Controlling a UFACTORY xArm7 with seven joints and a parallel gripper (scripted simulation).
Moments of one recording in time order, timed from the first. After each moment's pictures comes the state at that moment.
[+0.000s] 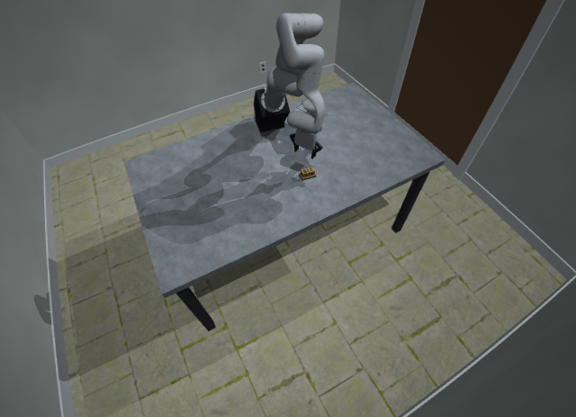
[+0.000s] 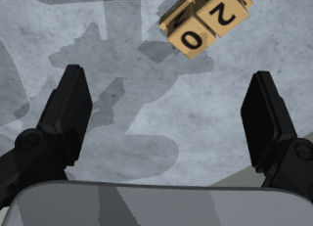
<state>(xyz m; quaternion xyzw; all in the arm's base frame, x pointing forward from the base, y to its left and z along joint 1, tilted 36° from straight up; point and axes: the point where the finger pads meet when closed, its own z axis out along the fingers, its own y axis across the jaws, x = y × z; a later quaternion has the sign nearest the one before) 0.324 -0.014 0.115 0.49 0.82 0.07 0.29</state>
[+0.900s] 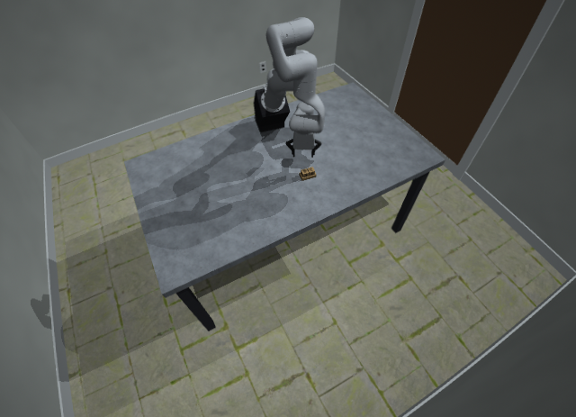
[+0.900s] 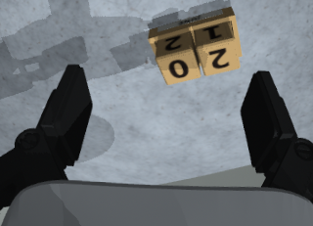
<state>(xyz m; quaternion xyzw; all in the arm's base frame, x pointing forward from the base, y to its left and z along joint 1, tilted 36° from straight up) 0.326 -0.019 0.090 0.27 0.91 0.01 0.31</state>
